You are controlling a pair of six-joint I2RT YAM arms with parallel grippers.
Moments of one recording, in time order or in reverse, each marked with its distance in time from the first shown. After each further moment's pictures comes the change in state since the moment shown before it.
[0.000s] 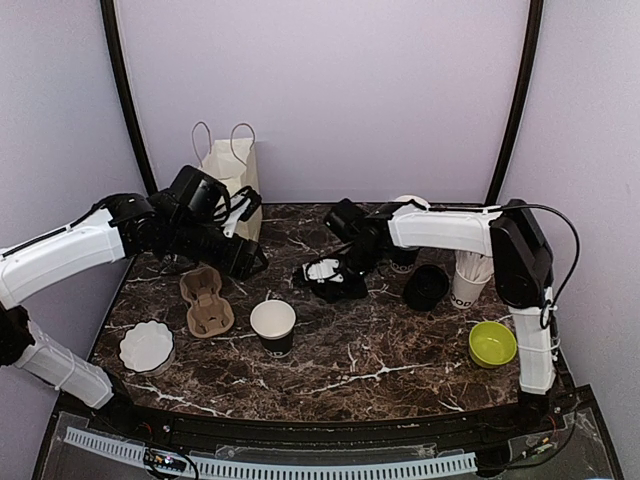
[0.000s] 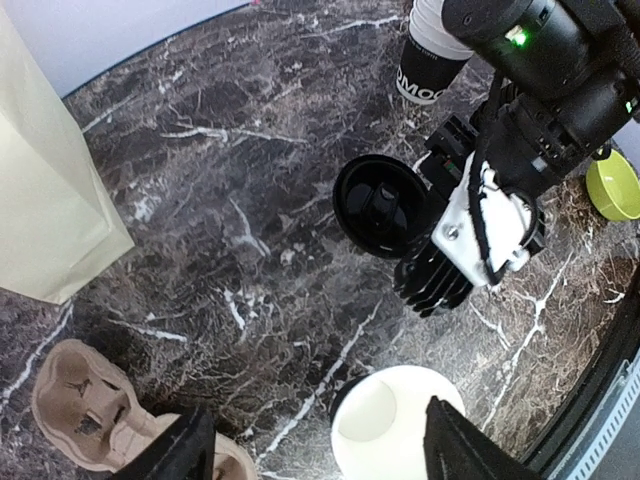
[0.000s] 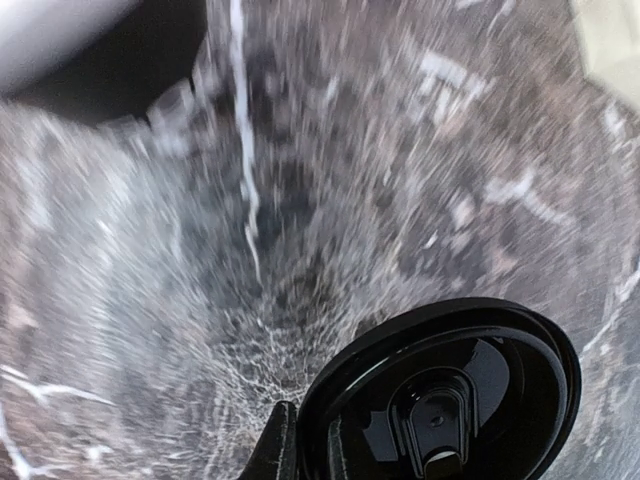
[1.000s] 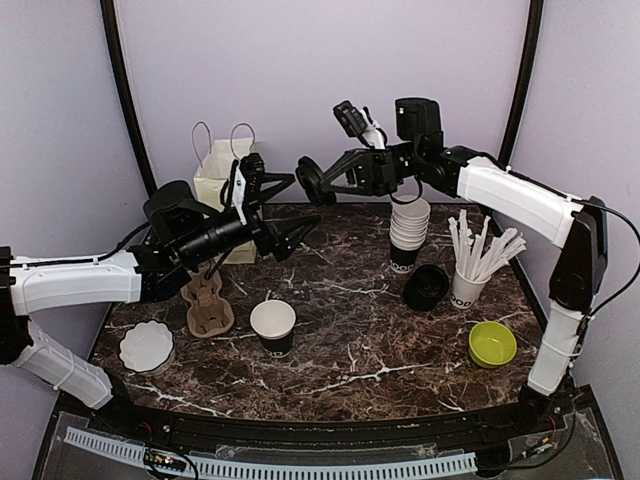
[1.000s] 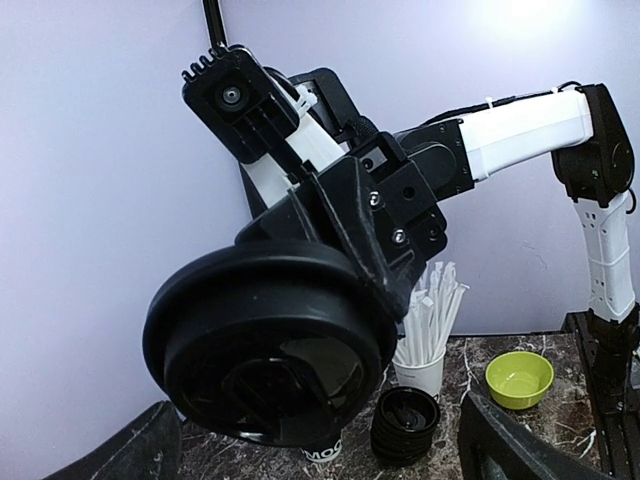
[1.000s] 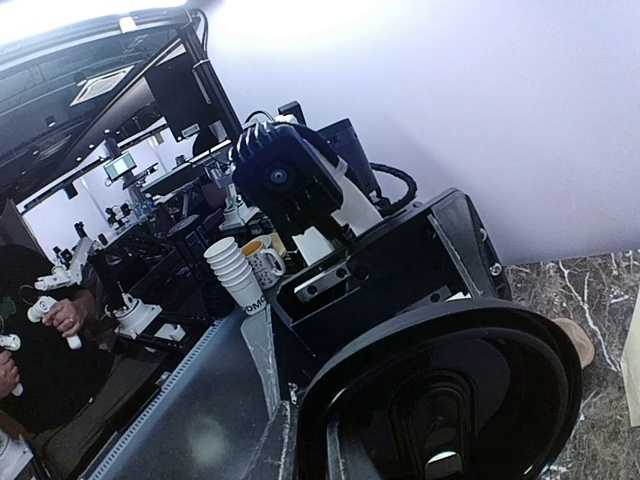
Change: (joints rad) left arm -0.071 -0.026 -0.342 1.331 0.295 0.360; right arm -0.172 -0.297 0.058 0.665 -1.163 1.138
